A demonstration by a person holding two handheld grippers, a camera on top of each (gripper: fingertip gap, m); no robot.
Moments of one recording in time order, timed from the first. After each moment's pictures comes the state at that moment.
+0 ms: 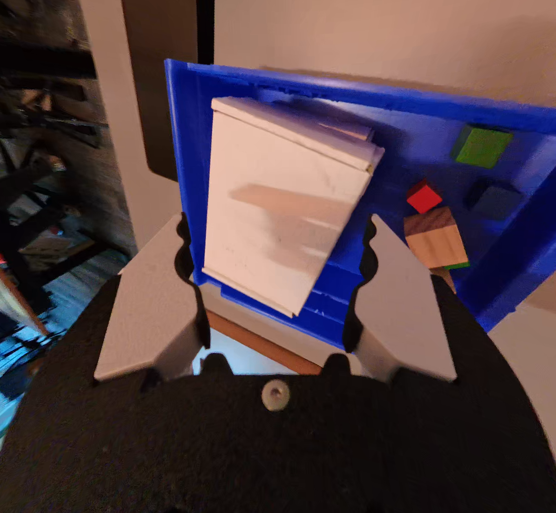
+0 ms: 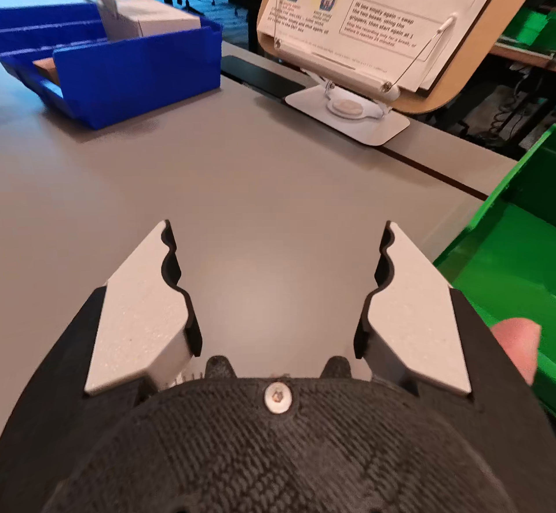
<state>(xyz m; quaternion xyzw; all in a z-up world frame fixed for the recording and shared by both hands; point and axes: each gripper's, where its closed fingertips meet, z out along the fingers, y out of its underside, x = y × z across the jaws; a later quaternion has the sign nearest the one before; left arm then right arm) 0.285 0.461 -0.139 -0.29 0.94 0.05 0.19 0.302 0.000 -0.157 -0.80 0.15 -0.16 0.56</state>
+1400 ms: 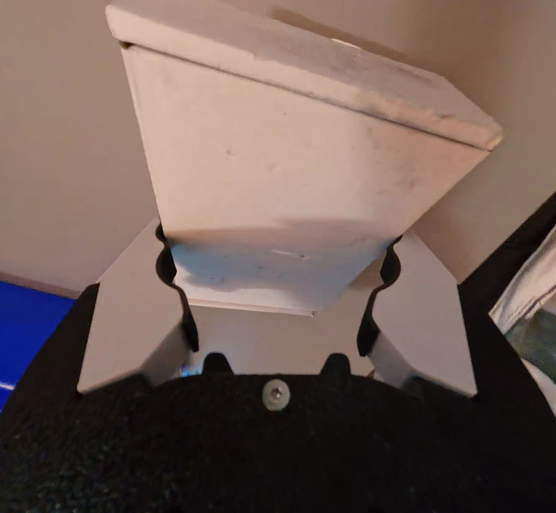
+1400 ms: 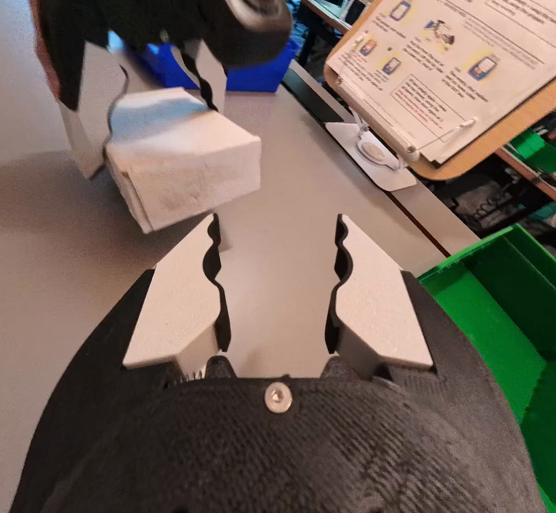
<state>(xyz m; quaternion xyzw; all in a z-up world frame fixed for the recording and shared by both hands) 0.170 0.086 -0.217 -0.34 0.94 0.01 0.06 0.242 -0.031 -0.132 -0.81 -0.03 -0.21 0.54</state>
